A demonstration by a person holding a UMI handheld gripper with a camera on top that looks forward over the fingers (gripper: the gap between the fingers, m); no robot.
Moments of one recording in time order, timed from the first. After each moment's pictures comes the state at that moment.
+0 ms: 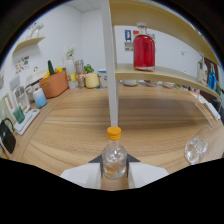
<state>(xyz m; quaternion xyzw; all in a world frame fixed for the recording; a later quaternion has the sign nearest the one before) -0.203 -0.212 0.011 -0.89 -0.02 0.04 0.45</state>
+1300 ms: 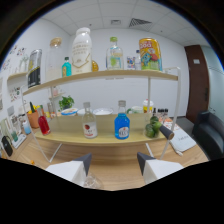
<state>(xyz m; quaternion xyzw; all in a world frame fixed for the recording) 0.104 -0.220 0.174 -0.82 0.01 0.01 0.57</state>
